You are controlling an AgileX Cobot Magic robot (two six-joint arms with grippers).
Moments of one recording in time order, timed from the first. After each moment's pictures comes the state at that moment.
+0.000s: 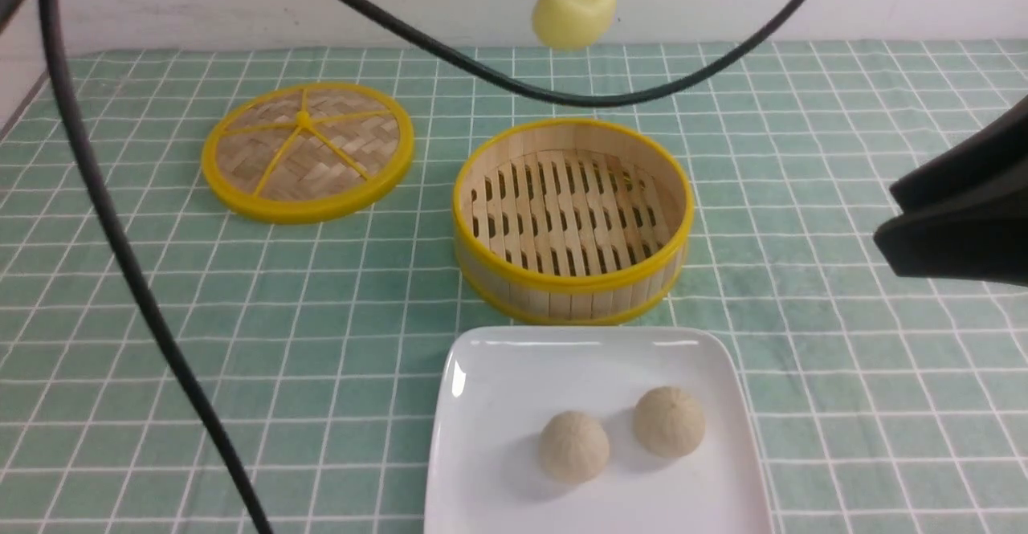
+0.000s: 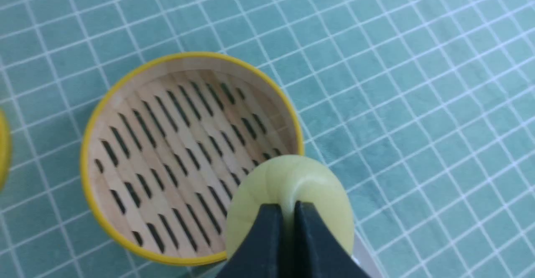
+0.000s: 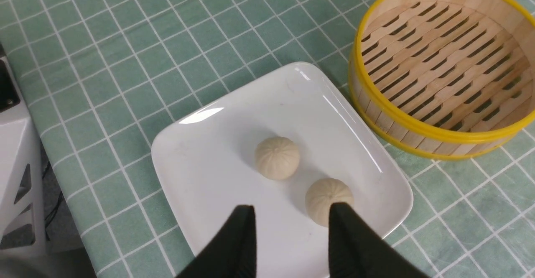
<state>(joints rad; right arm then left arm) 0.37 1.05 -1.26 0.53 1.16 -0.64 -0.60 1.86 -2.25 -0.14 1.24 -0.12</state>
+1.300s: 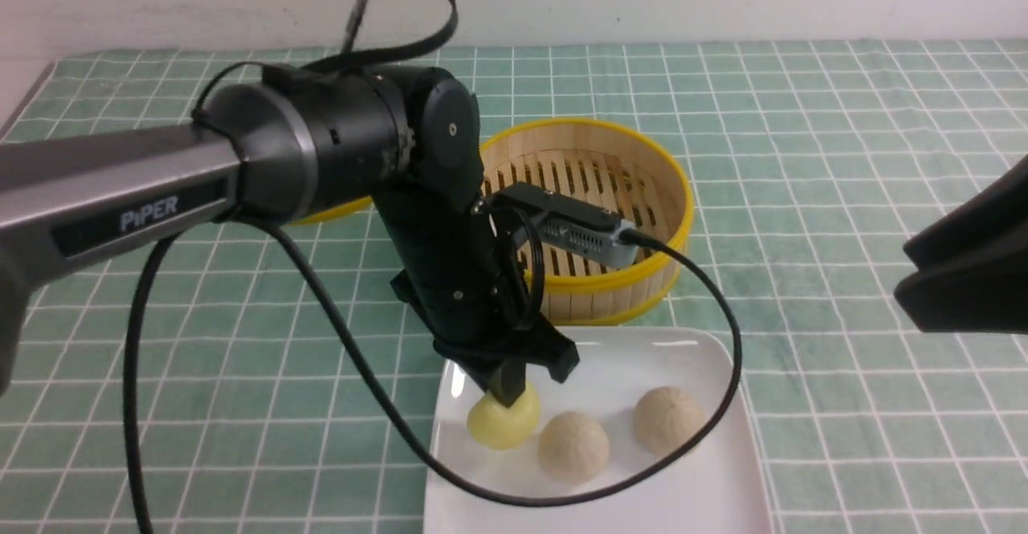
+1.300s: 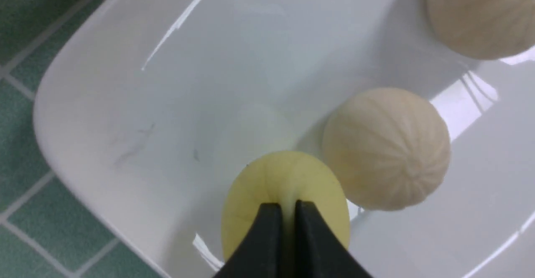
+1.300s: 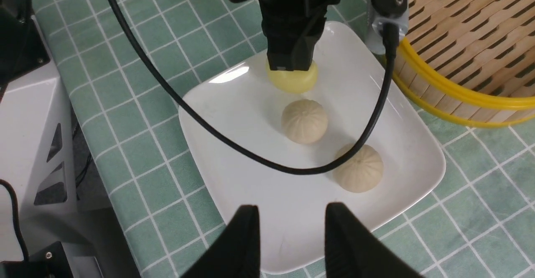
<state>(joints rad) 0.37 1.05 -1.26 0.53 1.25 -0.64 -0.60 1.87 -1.39 -0.24 1.00 0.23</state>
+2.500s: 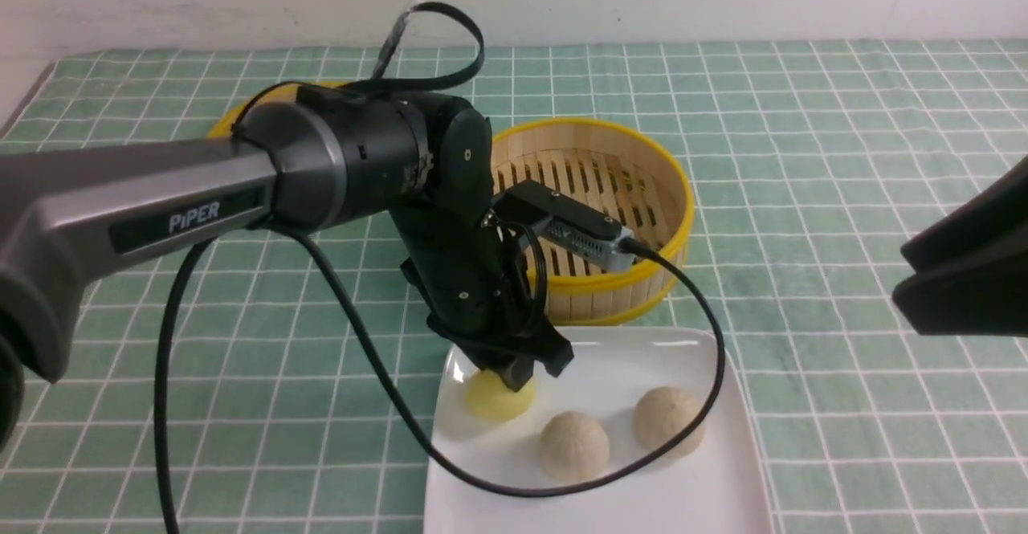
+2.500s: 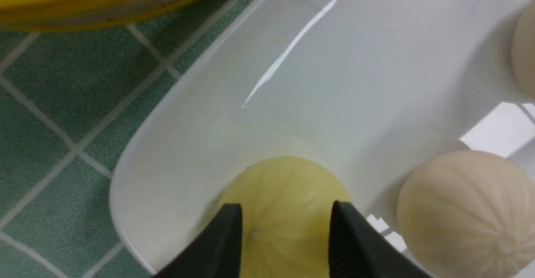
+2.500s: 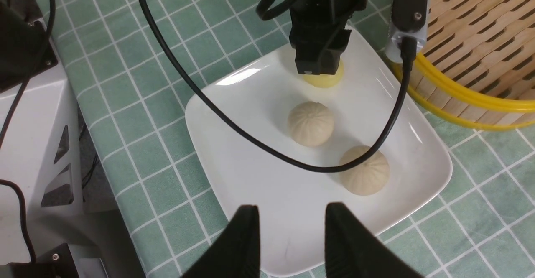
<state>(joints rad) 0.37 1.05 -1.26 0.55 1.25 -0.64 -0.60 1.91 -1.41 -0.15 0.91 0.24</state>
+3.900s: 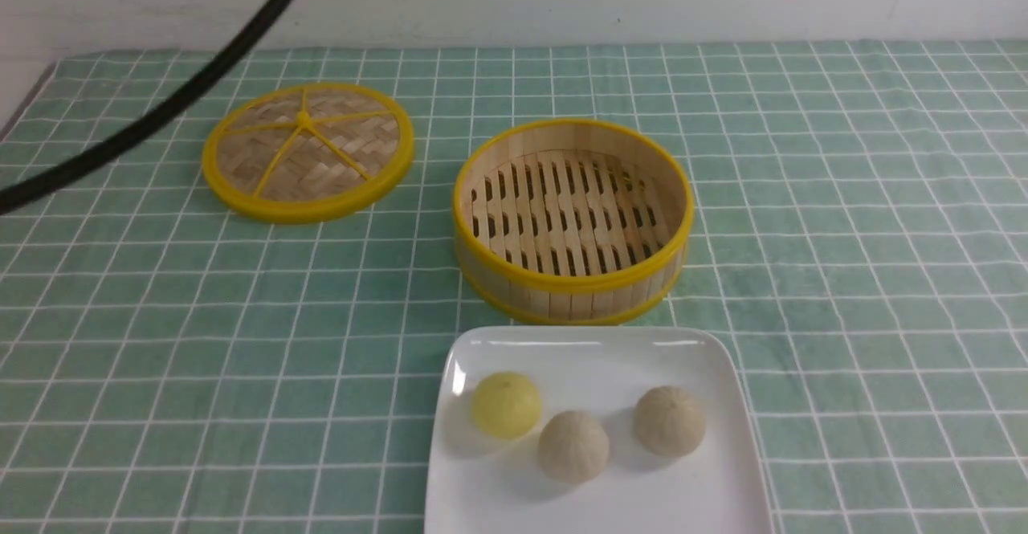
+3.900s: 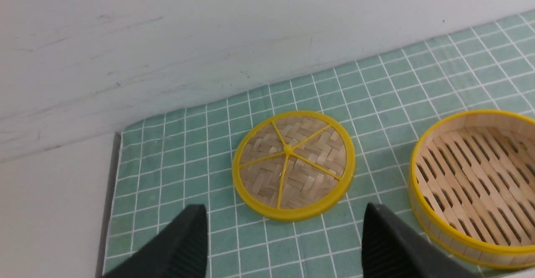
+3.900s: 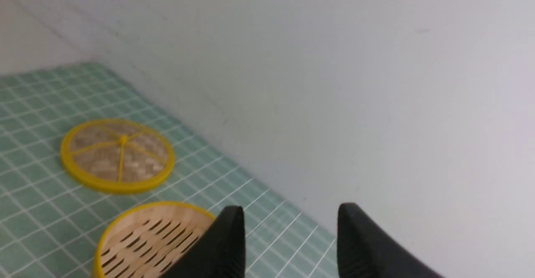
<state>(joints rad) 0.37 0.70 -1.26 0.17 0.68 -0.47 -0.60 1.18 -1.83 0.52 1.24 -0.17</state>
